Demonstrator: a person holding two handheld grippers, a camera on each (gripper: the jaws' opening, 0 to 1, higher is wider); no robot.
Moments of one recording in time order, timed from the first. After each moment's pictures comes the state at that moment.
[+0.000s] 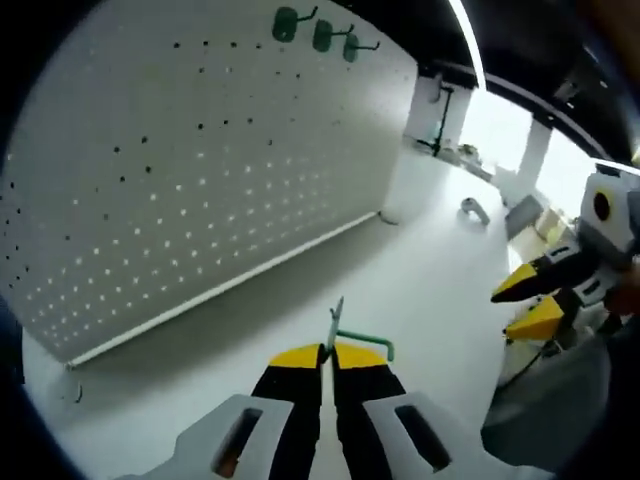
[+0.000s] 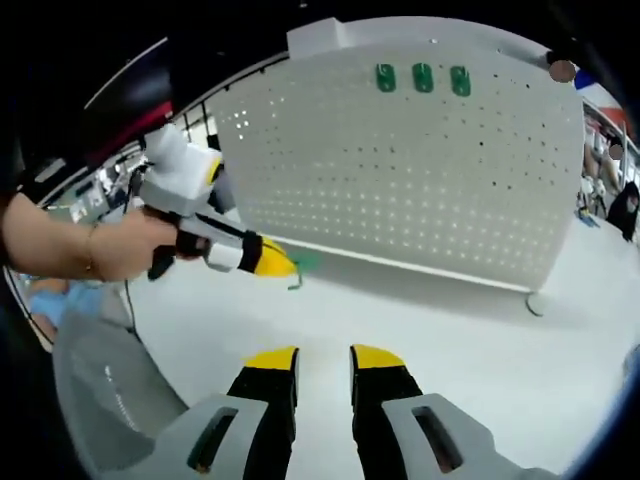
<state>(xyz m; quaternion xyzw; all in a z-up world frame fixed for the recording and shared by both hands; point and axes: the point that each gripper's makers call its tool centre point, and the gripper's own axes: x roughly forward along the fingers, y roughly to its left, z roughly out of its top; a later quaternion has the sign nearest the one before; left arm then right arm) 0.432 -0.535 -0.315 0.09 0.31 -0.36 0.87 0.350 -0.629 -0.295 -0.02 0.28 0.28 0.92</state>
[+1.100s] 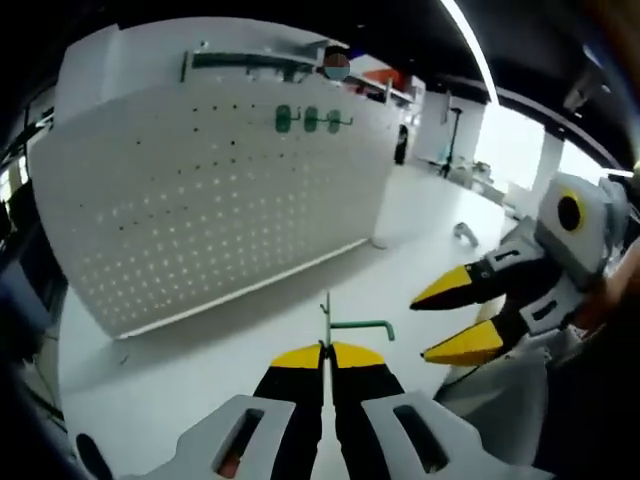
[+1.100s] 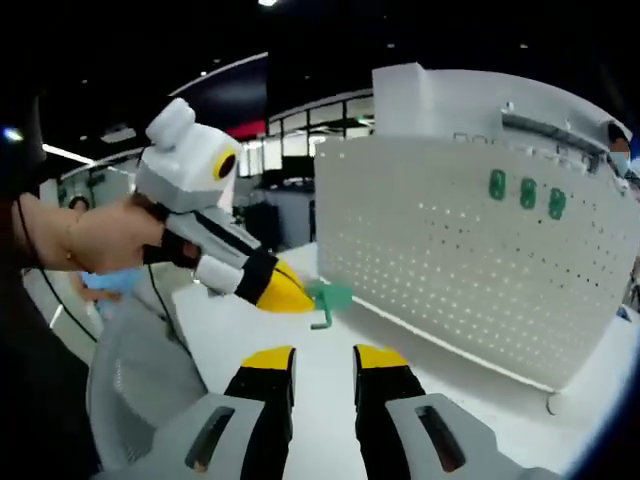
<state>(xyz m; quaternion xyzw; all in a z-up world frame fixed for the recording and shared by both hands) 0.348 -0.505 -0.226 0.04 0.30 -0.33 0.89 0.317 -0.539 -0.211 -0.11 0.16 0.42 0.89</state>
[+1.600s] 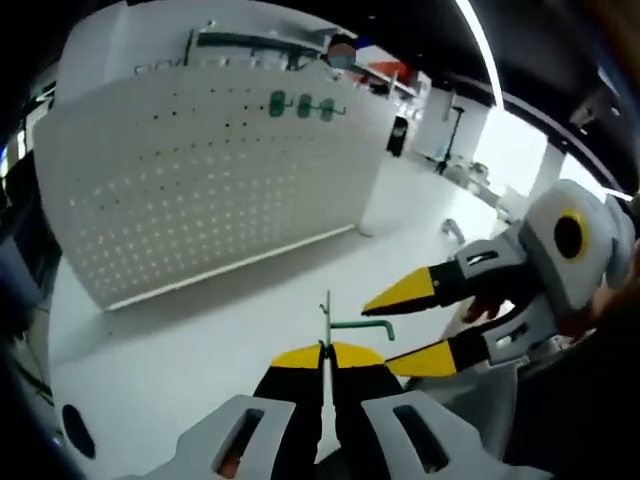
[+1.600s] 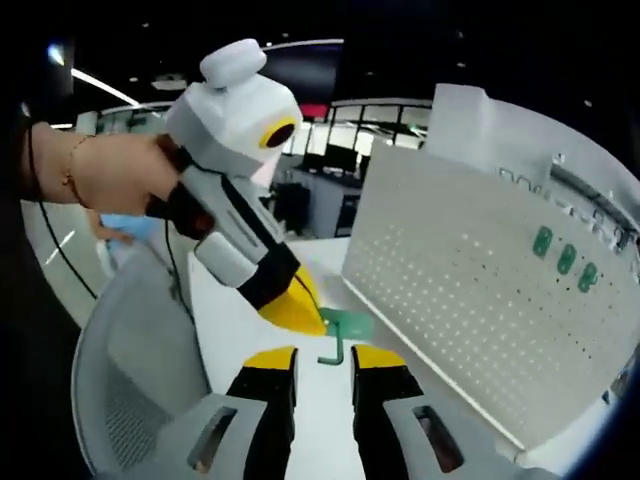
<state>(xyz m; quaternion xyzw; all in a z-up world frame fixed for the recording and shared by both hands) 0.320 -0.507 -0.226 0.01 0.35 -0.33 0.88 0.305 -0.518 -0.214 -0.21 0.13 0.47 0.85</state>
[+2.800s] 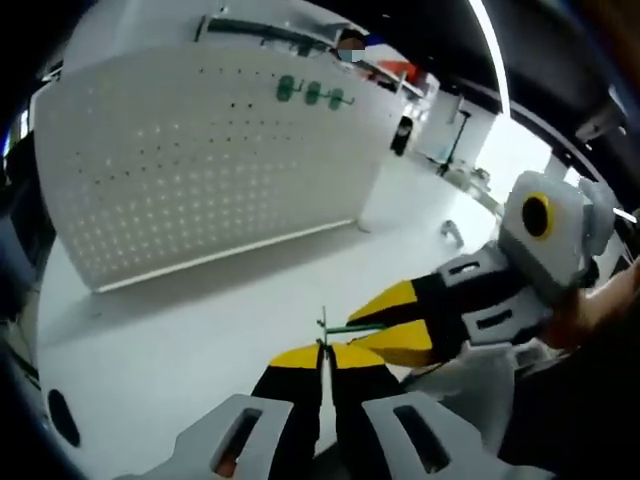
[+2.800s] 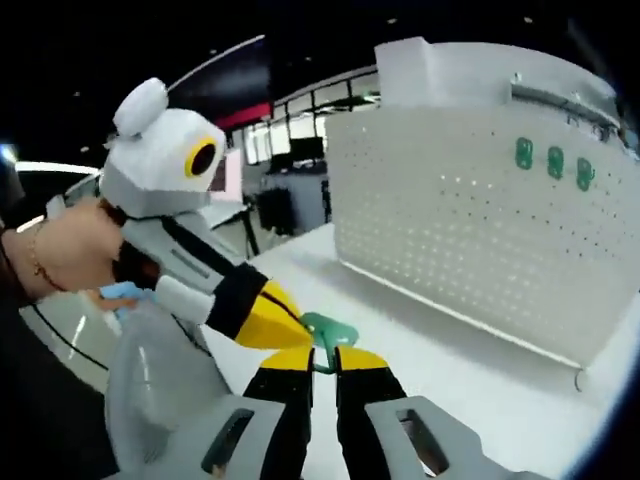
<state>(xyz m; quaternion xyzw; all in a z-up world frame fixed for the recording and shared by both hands) 0.323 -0.512 -0.238 -0.02 0.36 -0.33 0.87 0.323 -0.525 -0.233 -0.01 0.25 0.42 0.87</state>
